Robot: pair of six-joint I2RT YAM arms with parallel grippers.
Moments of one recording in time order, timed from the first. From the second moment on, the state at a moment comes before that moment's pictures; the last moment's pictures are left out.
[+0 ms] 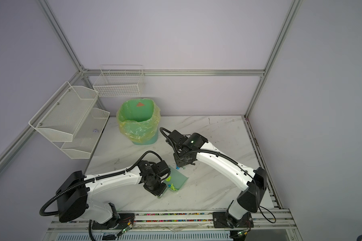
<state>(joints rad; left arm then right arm) -0.96 1.48 0.97 -0.97 0.14 -0.45 0.92 1.63 1.66 -1.31 0.20 0.52</state>
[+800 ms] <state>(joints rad) -0.91 1.48 0.96 -0.96 0.15 -0.44 0.92 1.76 1.68 -1.17 0.11 0.36</state>
